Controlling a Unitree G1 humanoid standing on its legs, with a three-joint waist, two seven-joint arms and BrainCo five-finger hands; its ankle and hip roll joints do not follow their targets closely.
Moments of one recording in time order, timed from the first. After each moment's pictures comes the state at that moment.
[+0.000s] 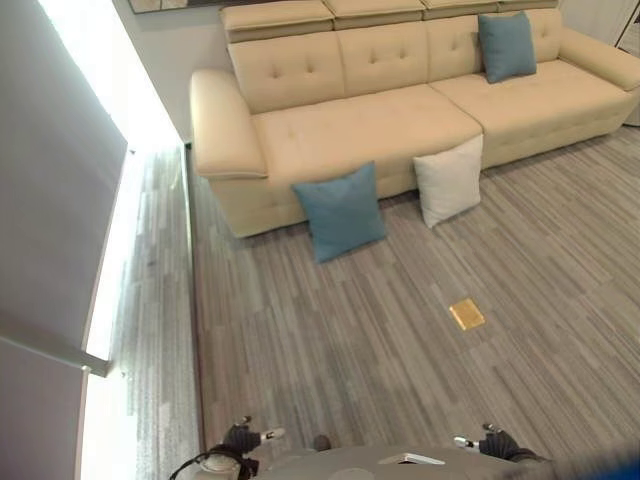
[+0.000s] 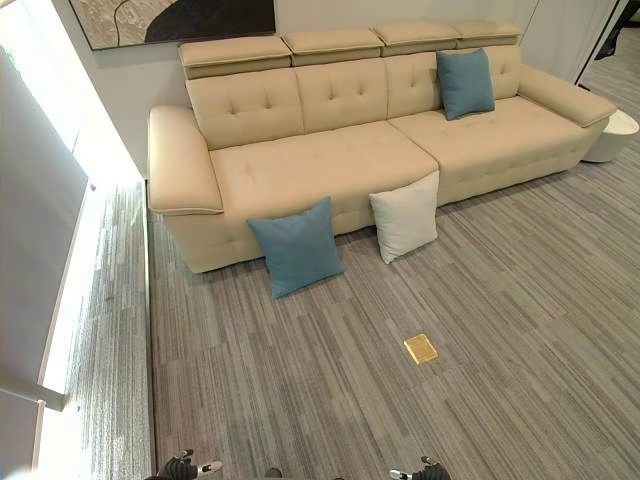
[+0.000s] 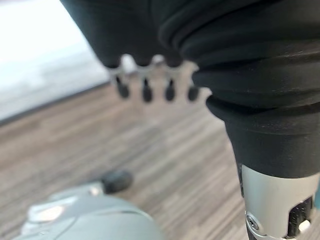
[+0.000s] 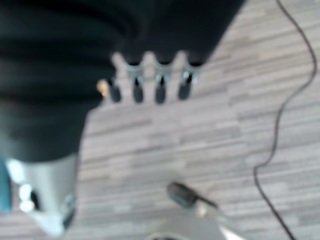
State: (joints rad) left arm 0.03 0.21 -0.16 1.24 -0.10 -0.09 0.07; right arm 0.01 -0.27 0.24 1.30 0.09 -0.10 -0.06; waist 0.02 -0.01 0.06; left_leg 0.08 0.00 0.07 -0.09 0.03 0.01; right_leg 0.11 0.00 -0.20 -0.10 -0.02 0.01
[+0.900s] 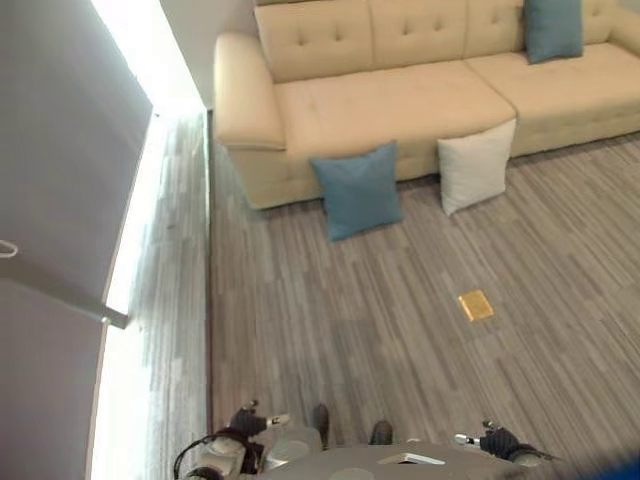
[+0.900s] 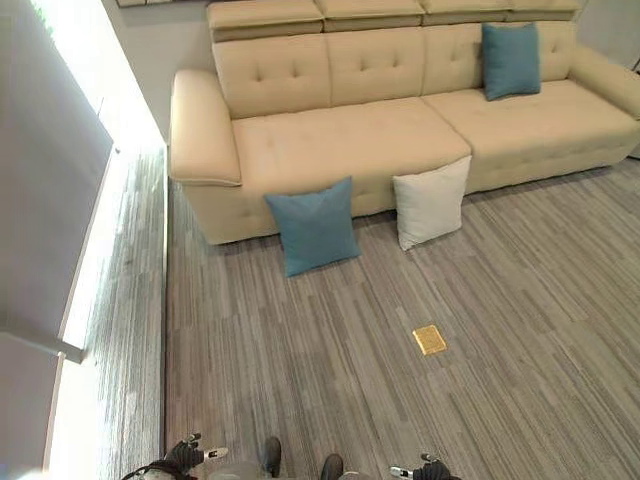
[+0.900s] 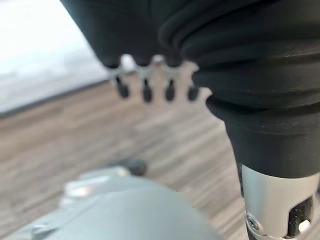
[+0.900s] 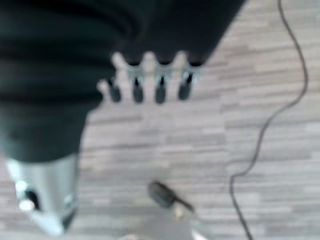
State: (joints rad) left arm -0.05 0.22 -0.19 1.26 -0.10 -0.09 0.05; right arm -0.01 -0.28 0.24 1.31 0.09 -0.09 -0.04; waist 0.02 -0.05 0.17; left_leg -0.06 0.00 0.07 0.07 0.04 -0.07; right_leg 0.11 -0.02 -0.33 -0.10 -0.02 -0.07
